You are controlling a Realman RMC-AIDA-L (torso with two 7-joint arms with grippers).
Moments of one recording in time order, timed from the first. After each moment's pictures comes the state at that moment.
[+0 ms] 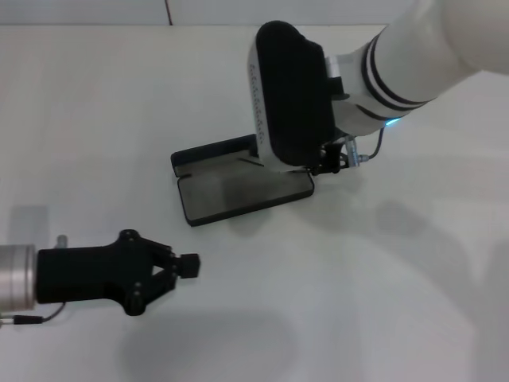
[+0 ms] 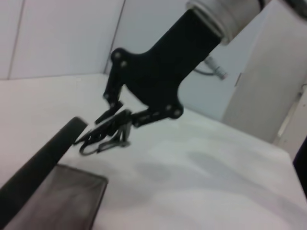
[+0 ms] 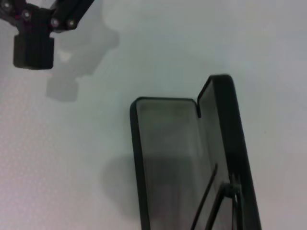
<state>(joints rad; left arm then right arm) -0.33 -1.99 0.92 0.50 1.84 1.66 -1.20 0.99 2.03 -1.99 -1.26 -2.56 -1.19 2.28</state>
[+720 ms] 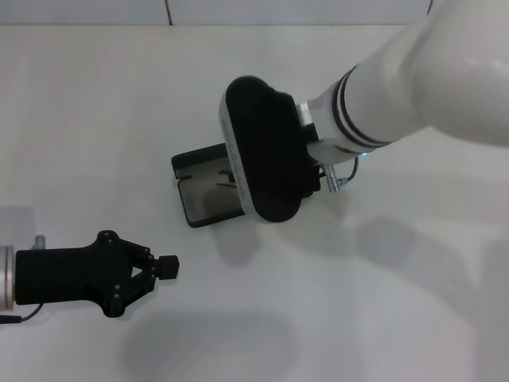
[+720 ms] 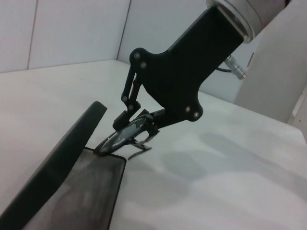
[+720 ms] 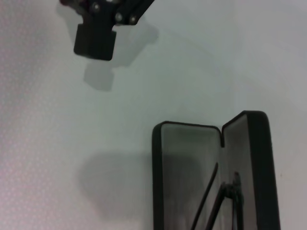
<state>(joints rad) -0.32 -1.95 0.92 0.50 1.85 1.64 -1.17 0.99 2.03 -2.16 -1.29 -2.59 -1.09 2.31</state>
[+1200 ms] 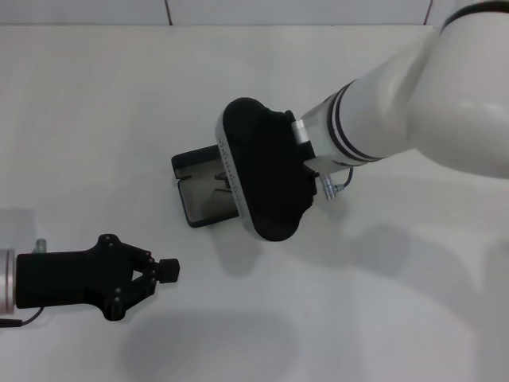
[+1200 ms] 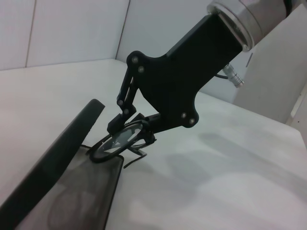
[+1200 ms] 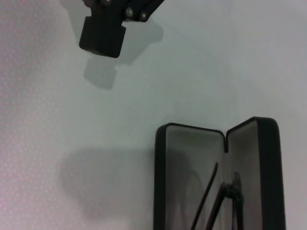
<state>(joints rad) -0.31 -1.95 0.92 0.49 1.85 1.64 -1.17 0.97 2.03 -2.22 -1.30 -2.64 -1.04 2.33</state>
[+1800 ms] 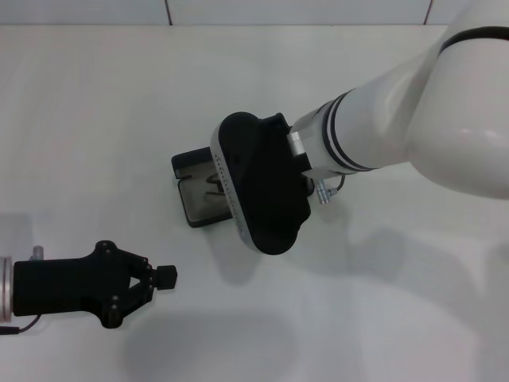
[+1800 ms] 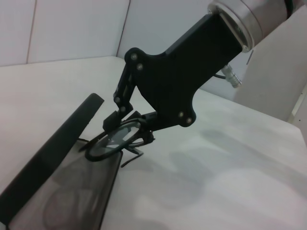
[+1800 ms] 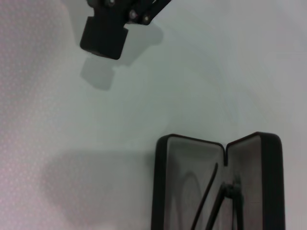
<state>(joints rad) -0.30 -1.95 0.93 0.49 1.85 1.64 -1.16 0.95 2.03 -2.26 -1.31 -2.67 -0.98 2.33</state>
